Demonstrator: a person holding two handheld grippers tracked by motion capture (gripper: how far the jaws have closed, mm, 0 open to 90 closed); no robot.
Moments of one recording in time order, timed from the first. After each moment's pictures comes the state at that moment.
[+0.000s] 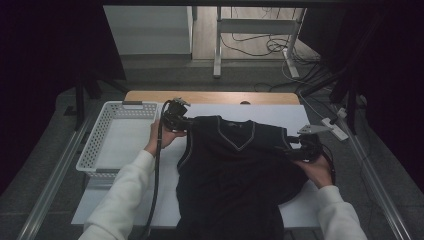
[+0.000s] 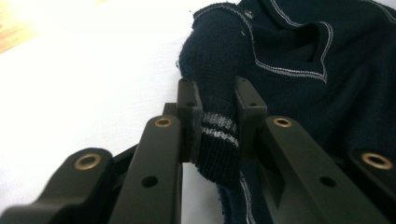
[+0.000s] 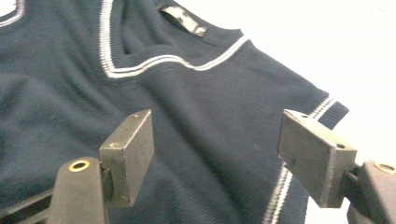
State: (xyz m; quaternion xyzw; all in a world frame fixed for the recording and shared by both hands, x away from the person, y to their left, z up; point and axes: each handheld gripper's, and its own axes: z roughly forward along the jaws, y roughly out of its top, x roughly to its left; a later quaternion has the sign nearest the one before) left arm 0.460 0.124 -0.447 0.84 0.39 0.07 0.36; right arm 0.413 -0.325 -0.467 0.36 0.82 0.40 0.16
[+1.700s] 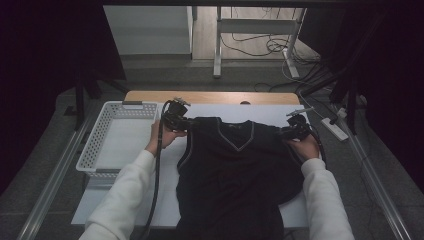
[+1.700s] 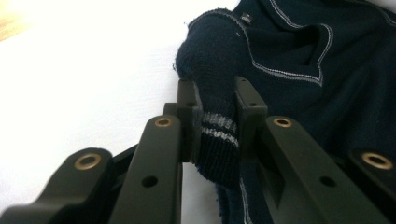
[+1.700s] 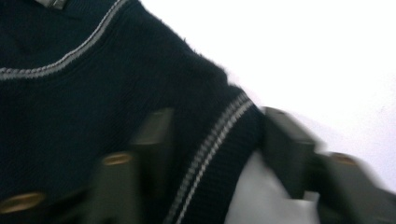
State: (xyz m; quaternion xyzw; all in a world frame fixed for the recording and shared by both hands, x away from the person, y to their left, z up) left arm 0.464 0.126 -0.452 0.84 0.40 0.06 0.37; right arm 0.517 -0.326 -0.509 0.43 0.84 0.31 0.14
